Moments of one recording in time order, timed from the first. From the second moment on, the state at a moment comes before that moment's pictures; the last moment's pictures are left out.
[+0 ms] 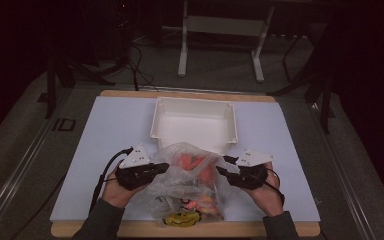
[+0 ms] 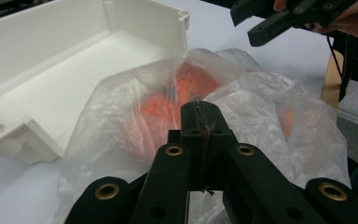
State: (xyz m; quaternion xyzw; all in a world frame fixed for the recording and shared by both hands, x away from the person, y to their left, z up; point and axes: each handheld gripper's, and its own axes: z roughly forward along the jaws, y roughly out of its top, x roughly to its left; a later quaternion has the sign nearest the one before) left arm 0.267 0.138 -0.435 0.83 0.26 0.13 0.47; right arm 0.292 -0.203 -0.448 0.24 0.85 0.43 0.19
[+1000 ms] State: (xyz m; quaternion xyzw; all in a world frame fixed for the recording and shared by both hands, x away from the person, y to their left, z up) left arm 0.294 0.100 -0.425 0.84 0.24 0.14 0.46; right arm 0.282 -0.172 -0.442 0.18 0.86 0.46 0.14
